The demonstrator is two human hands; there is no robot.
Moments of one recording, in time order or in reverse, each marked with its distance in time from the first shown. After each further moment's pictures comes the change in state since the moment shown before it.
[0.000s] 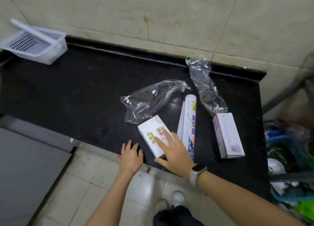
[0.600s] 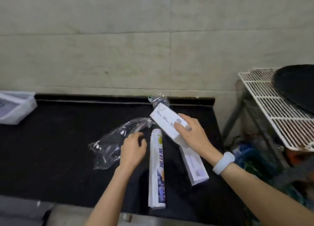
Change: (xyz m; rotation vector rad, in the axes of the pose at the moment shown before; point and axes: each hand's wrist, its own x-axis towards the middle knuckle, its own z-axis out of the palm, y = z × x) left_hand 0.000 0.193 -0.070 -0.175 0.280 0.536; right_hand -0.024 0.106 -0.190 0.747 0.570 0.352
